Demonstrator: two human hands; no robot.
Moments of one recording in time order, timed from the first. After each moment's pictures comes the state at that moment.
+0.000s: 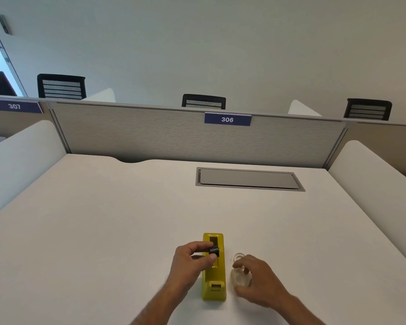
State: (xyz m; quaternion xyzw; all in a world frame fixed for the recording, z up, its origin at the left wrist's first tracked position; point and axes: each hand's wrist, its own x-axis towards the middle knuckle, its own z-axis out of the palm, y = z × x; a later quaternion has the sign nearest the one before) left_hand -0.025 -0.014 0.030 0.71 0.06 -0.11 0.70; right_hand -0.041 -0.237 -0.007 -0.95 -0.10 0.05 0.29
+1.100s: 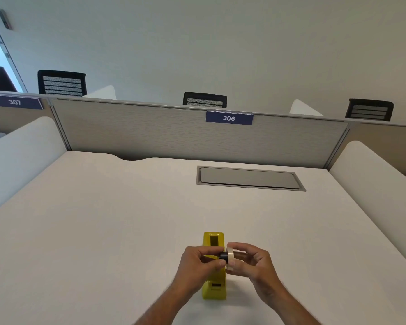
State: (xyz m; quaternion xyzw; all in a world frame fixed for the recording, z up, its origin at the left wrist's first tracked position) left_hand -0.031 -0.026 0.040 0.75 0.01 -0.12 0.64; right_hand -0.040 -0.213 0.028 -0.66 -0.01 0.06 0.75
